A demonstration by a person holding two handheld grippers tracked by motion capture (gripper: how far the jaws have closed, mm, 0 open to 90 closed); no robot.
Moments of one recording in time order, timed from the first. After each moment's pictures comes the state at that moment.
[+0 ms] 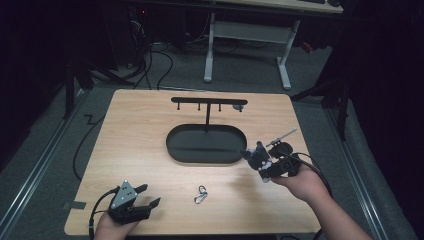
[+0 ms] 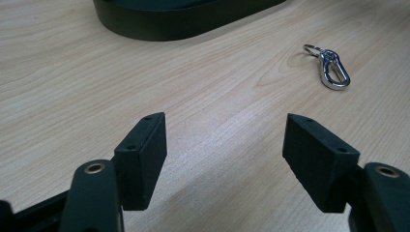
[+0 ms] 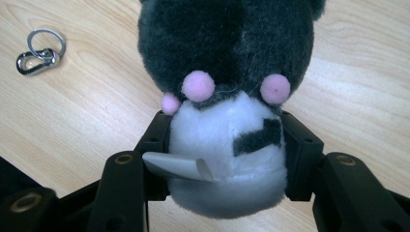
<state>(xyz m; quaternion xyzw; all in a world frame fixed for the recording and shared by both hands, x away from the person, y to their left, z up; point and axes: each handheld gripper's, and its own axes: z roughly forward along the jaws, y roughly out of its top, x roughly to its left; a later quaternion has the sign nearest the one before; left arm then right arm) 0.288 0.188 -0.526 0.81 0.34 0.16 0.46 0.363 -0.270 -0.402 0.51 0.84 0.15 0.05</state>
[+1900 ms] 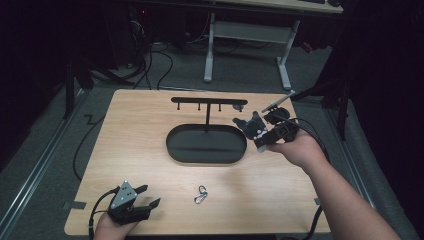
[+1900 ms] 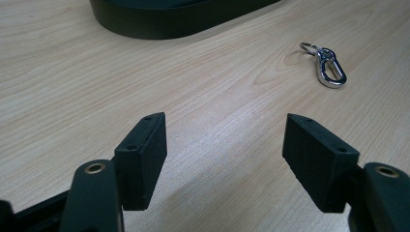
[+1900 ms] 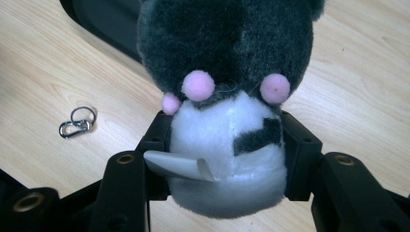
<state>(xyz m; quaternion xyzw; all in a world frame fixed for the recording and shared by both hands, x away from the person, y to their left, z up) 0.288 0.190 -0.526 0.81 0.34 0.15 0.46 0.413 -0.248 -0.327 0.52 0.84 0.17 0.07</state>
